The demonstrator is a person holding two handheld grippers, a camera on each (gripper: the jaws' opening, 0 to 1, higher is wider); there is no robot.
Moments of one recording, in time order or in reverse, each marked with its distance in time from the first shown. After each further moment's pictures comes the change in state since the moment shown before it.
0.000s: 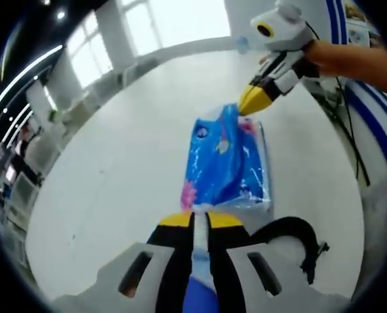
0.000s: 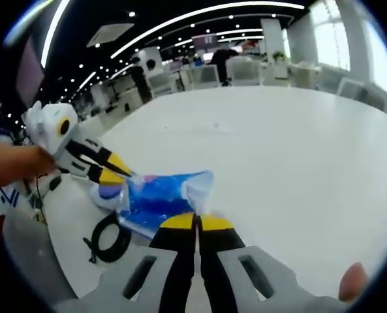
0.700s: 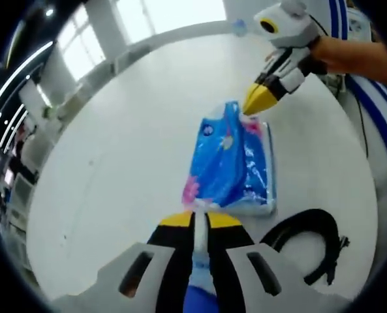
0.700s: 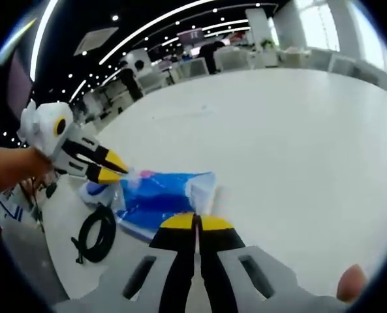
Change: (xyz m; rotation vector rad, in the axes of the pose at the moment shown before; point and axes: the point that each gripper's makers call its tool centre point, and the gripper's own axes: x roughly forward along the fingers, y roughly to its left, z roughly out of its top) left arm 0.029 0.001 -0.024 0.011 0.088 -0.013; right arm 0.027 -0.012 -0.039 0.107 0.023 0.001
